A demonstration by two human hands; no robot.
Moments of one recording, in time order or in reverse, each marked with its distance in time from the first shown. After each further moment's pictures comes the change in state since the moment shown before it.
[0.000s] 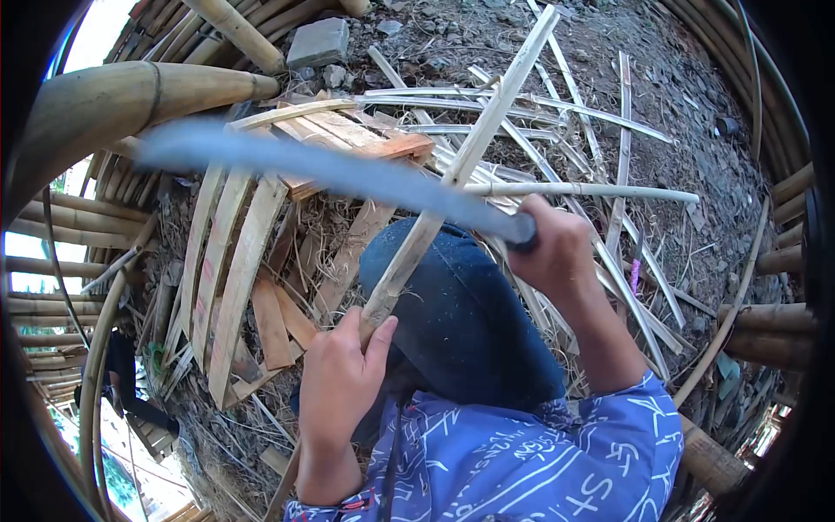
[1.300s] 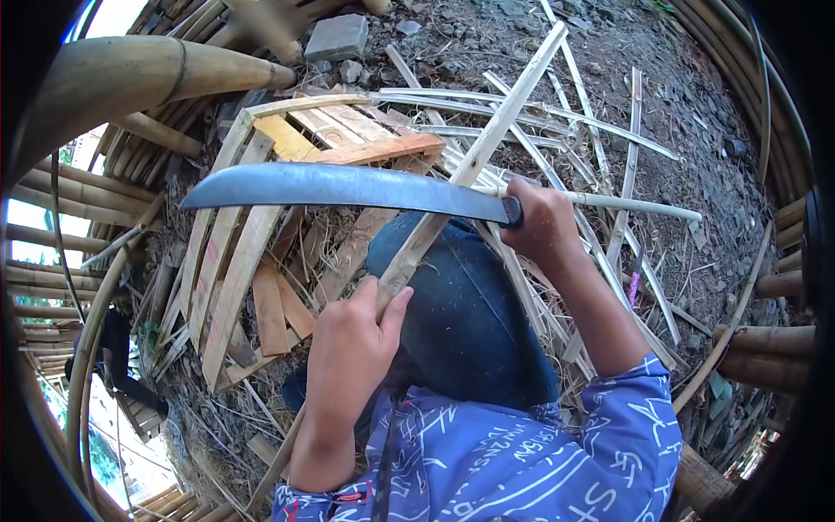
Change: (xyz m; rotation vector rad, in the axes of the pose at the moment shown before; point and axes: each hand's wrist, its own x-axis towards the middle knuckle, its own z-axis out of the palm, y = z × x) left_hand 0.010 0.006 0.006 0.065 0.109 0.091; right_hand 0.025 0.023 0.028 -0.093 -0.145 -0.063
